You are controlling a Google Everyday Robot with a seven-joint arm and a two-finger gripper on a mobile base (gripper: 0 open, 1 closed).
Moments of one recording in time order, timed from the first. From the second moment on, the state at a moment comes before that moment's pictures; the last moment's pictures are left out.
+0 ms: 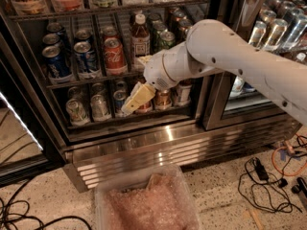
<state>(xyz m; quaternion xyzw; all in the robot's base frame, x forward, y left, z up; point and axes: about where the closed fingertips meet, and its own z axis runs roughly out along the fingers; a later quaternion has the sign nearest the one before) 0.608 0.051 0.849 -0.60 0.66 0.18 0.41</state>
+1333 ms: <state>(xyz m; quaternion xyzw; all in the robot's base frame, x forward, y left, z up) 0.583 0.142 0.803 -0.52 0.64 0.22 0.52</state>
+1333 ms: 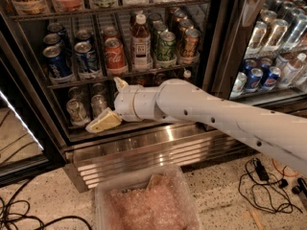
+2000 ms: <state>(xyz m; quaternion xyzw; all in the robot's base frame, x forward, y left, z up) 0.597 0.138 0.806 -0.51 0.64 0.21 0.54</state>
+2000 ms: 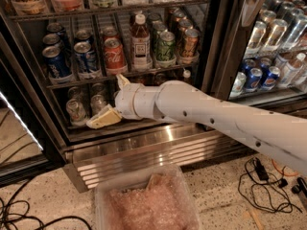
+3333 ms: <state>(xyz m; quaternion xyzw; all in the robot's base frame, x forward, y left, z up) 0.625 0.168 0.810 -0.42 0.64 0.22 0.61</state>
